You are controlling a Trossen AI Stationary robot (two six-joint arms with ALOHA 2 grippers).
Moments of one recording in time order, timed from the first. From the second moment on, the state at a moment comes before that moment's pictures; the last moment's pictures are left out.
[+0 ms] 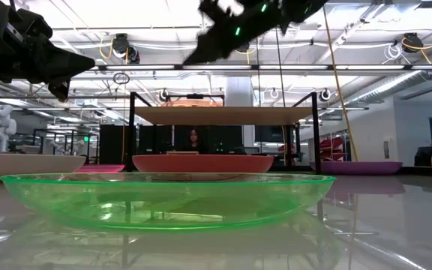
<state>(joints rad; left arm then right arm) 0.01 0.02 0.01 0.06 -0.08 -0.15 -0.17 1.71 1.29 0.13 0.24 -0.41</state>
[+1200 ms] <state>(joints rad) 0.01 0.02 0.01 0.22 -0.08 -0.32 0.30 0.89 0.35 0.78 0.40 -0.23</state>
